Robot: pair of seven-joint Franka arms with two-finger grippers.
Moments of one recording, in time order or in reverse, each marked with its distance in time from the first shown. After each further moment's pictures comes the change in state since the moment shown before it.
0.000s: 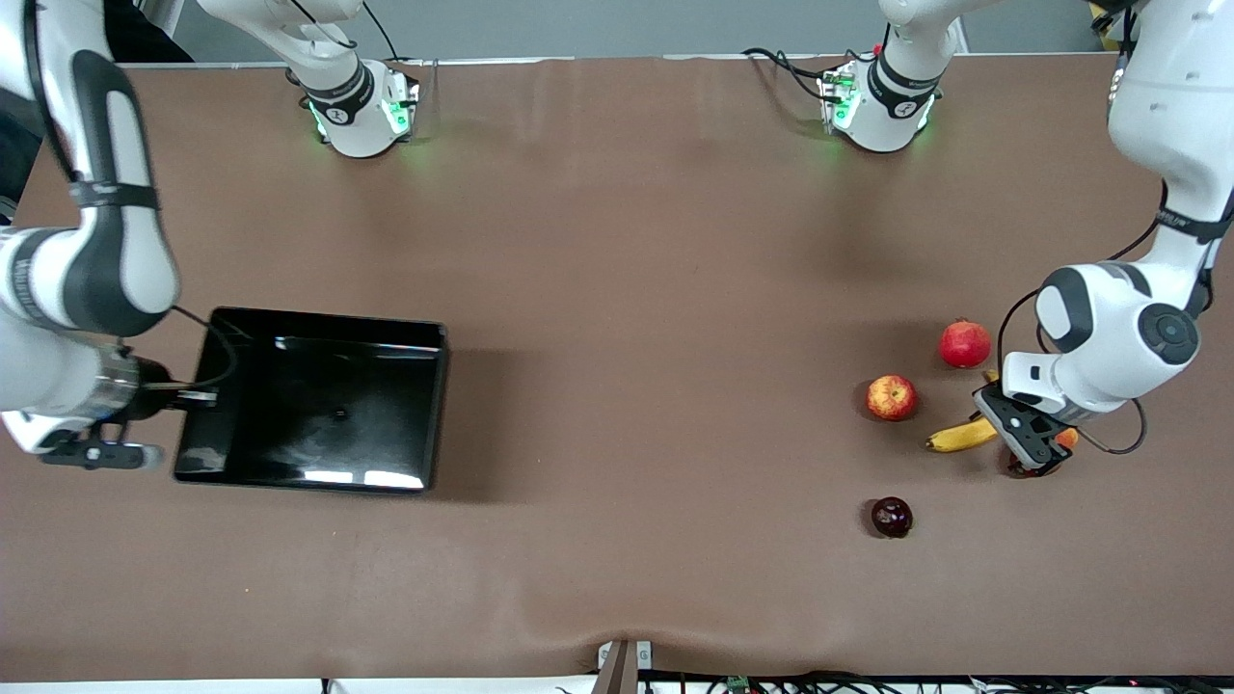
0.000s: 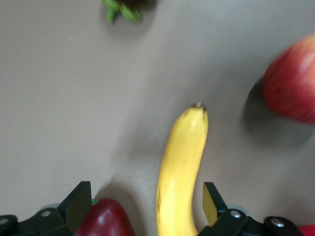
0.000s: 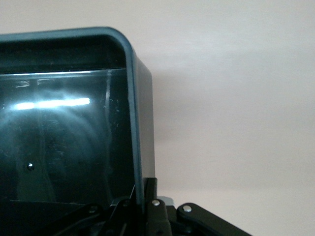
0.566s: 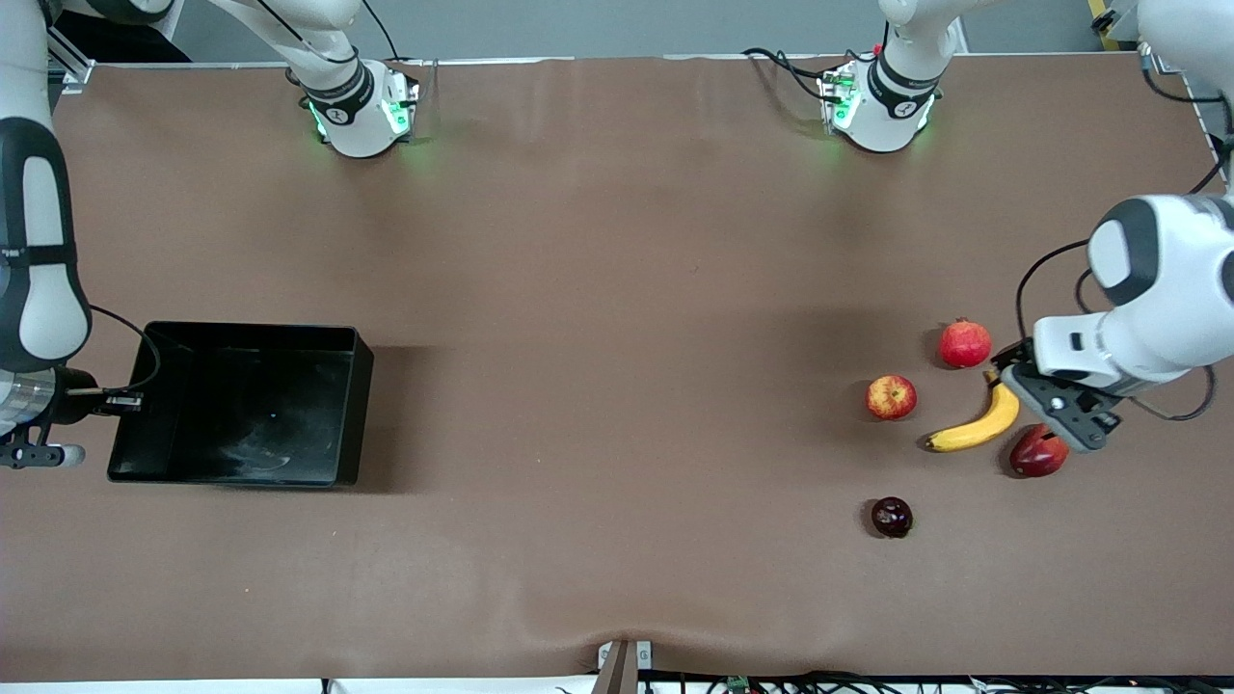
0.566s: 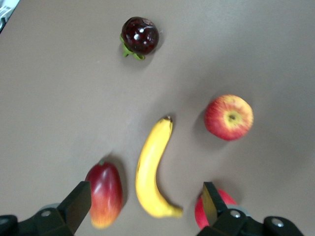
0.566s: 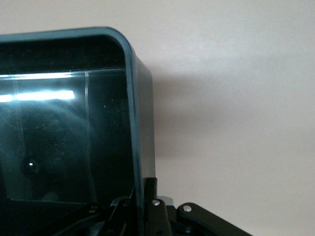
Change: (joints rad) left arm -0.002 -0.215 -0.073 0.120 0.000 -0.434 -0.229; right arm -0.214 0.145 0.001 -0.007 0.073 0.157 -0.298
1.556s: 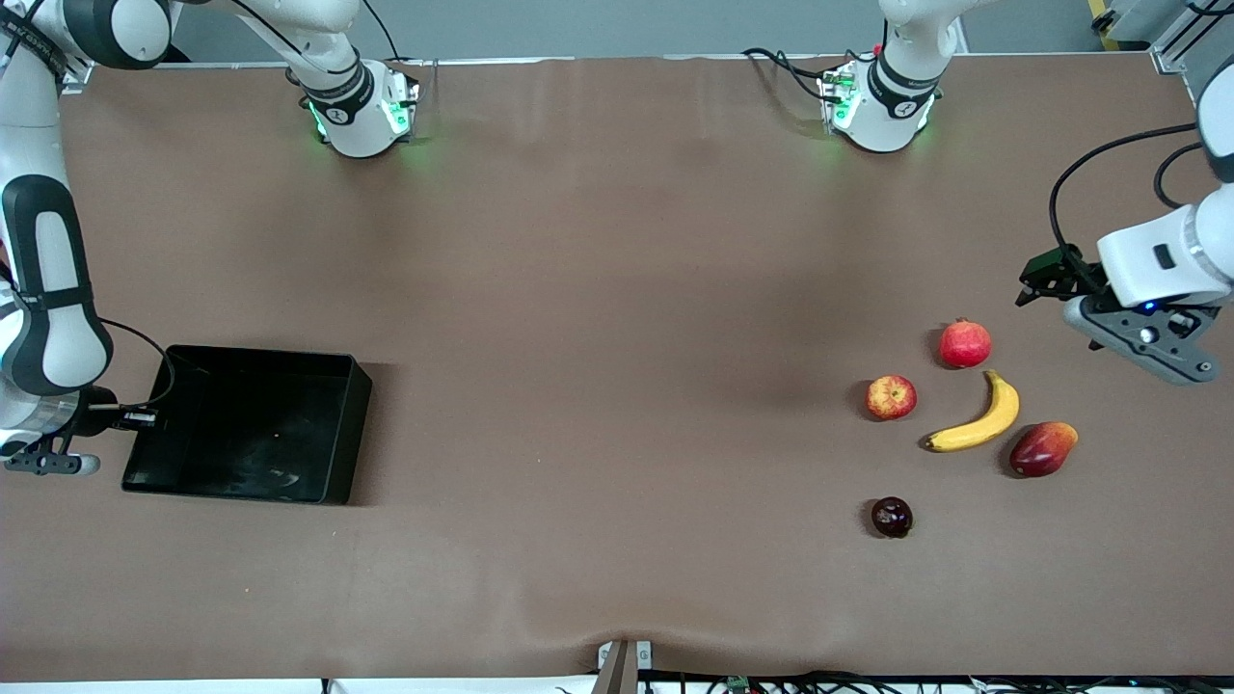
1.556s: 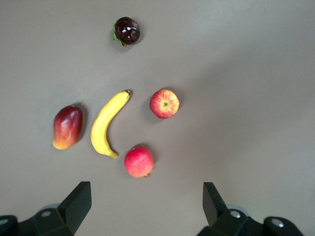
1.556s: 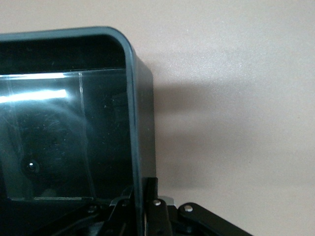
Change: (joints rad) left arm 0.000 -0.131 -0.079 0.263 -0.082 -0.529 -0.406; right arm -0.044 0.122 0.001 0.004 0.072 0.138 -0.070
